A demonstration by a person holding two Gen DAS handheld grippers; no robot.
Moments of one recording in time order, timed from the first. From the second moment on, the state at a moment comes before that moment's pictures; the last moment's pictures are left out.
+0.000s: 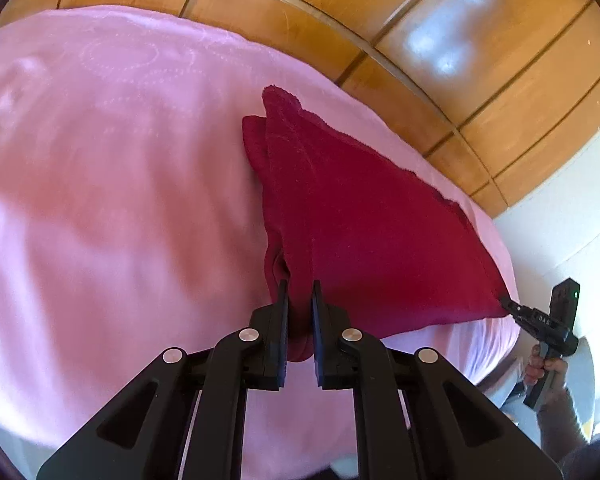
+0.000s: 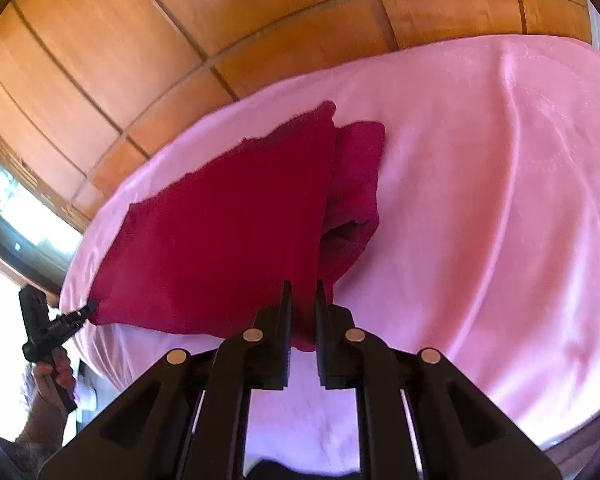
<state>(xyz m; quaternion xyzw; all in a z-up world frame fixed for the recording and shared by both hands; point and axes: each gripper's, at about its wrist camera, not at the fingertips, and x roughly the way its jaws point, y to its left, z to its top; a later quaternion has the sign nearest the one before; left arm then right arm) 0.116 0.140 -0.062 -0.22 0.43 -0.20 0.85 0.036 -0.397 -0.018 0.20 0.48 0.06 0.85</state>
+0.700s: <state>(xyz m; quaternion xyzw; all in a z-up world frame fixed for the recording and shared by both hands) 0.150 0.129 -0.056 -0.17 0.44 -0.13 0.87 0.109 -0.312 -0.008 0.06 0.46 0.05 0.88</state>
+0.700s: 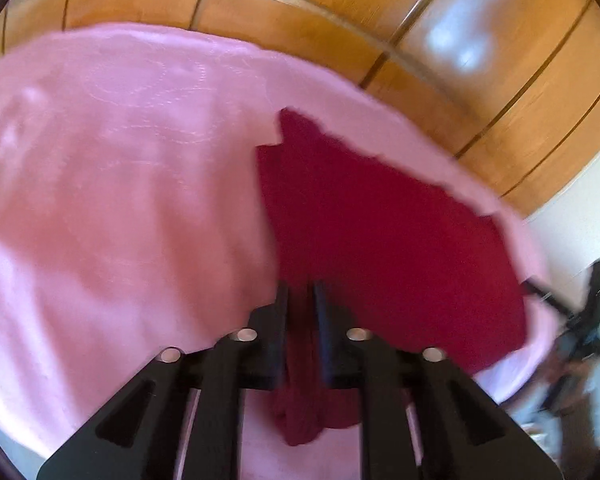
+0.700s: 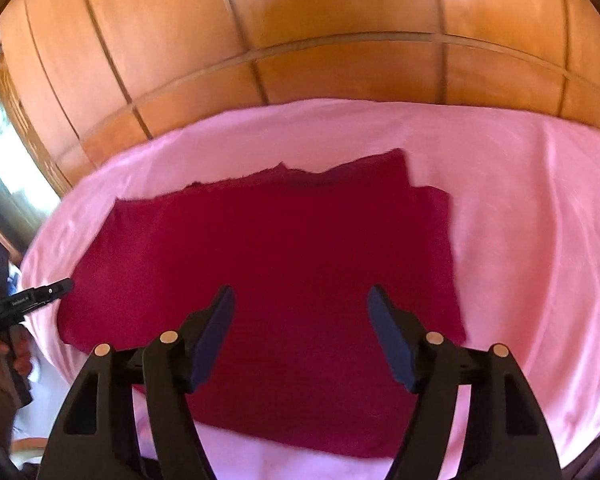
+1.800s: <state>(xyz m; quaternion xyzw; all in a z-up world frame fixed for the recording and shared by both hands) 0.241 0.063 -0.057 -0.06 0.40 -0.08 0.91 0.124 -0.318 -0.052 0.09 0.47 0.02 0.88</state>
